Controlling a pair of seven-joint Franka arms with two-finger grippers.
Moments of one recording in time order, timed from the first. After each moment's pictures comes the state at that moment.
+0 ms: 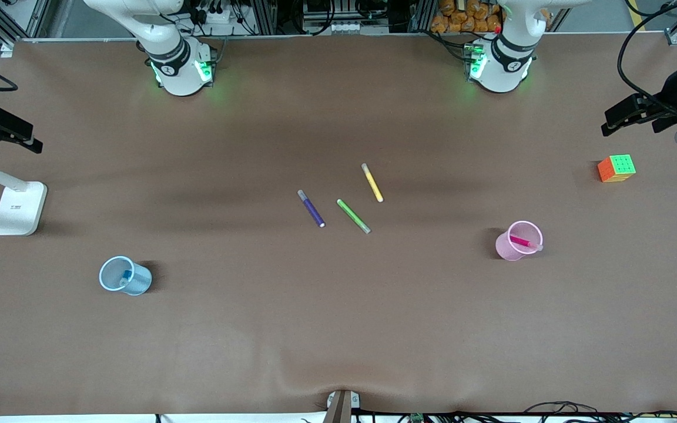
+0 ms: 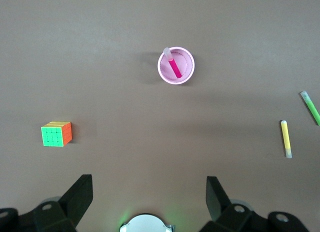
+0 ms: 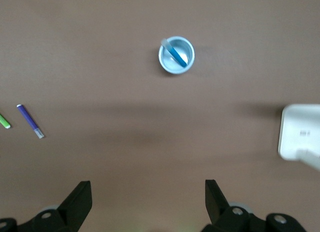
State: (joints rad) left arm 0.01 -0.13 -0.03 -1.71 0.00 1.54 -0.10; right arm -0.06 -0.02 -0.04 -1.56 0.06 1.48 -0.09
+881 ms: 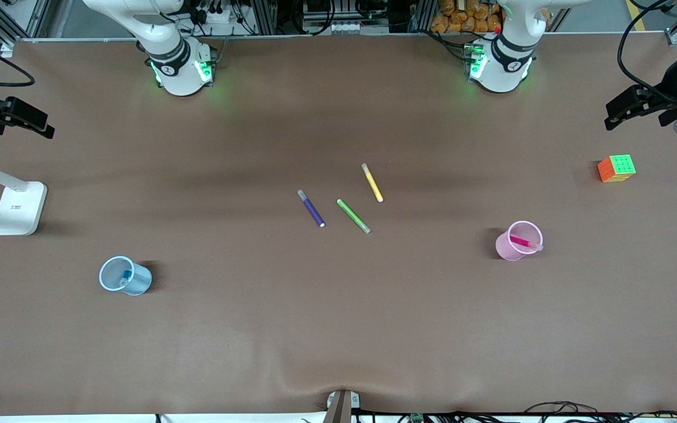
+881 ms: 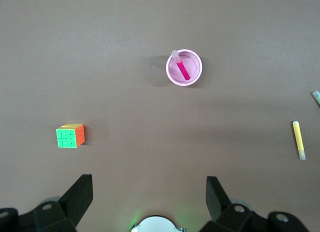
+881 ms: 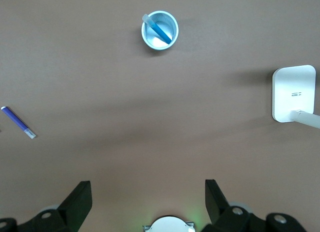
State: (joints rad) left arm 0.01 -0.15 -0.05 -1.70 0.05 1.53 -0.10; right arm -0.02 -0.08 -0.04 -1.62 0.02 1.44 0.05
